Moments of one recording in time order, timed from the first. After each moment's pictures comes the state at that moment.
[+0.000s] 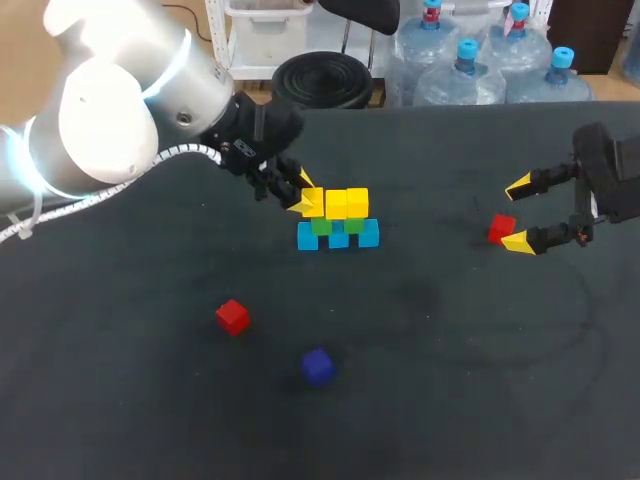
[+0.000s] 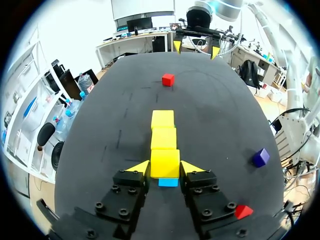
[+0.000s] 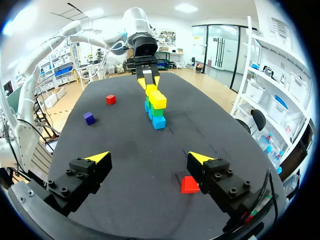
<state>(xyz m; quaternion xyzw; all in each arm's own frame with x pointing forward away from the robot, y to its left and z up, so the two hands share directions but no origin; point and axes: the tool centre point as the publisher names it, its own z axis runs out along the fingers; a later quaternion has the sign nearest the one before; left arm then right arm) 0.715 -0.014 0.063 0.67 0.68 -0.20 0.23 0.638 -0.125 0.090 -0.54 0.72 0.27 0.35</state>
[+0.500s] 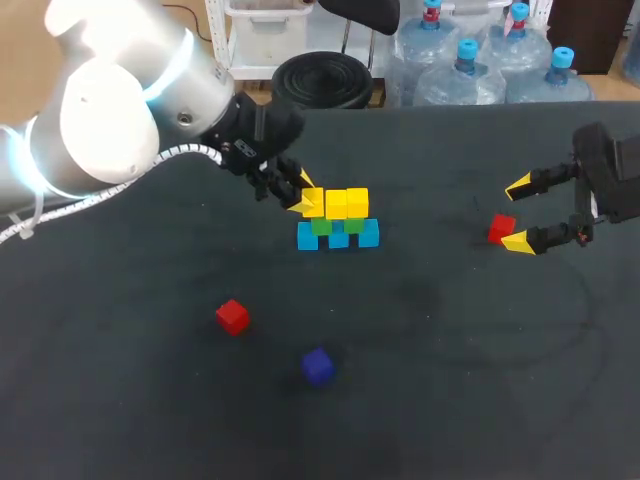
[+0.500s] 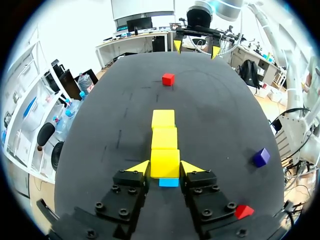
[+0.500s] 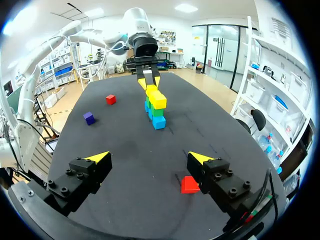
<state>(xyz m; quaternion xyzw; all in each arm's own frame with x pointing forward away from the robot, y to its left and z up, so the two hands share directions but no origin) 0.716 -0.014 0.062 0.67 0.68 -0.20 0.22 0.638 -0.125 0.090 -0.54 0.72 0.27 0.35</state>
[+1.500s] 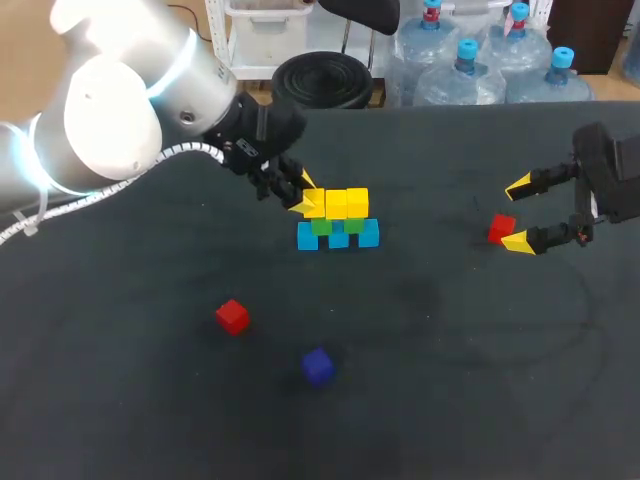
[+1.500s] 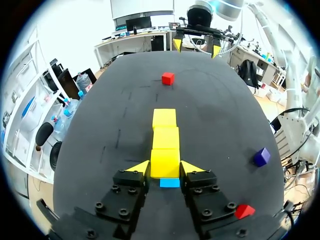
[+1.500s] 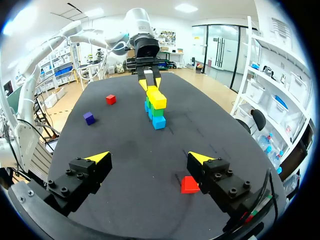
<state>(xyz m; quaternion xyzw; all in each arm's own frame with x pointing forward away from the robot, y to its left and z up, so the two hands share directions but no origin) 0.718 -0.016 0.058 0.67 0.67 -0.21 0.22 0.638 -0.125 0.090 -0.54 0.72 0.27 0.35</state>
